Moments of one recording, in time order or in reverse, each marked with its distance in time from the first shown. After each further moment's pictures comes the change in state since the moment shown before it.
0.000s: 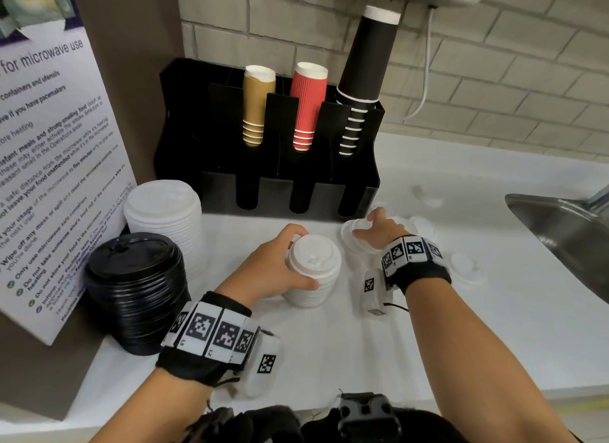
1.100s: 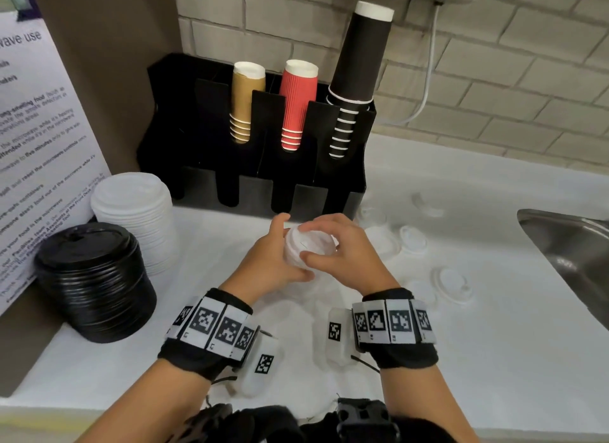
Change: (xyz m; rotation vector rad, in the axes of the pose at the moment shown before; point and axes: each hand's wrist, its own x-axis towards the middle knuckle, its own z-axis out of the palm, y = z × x) left_hand 0.029 0.029 0.046 -0.031 0.200 -0.040; right_hand -0.026 0.026 0.007 0.426 -0.021 -0.811
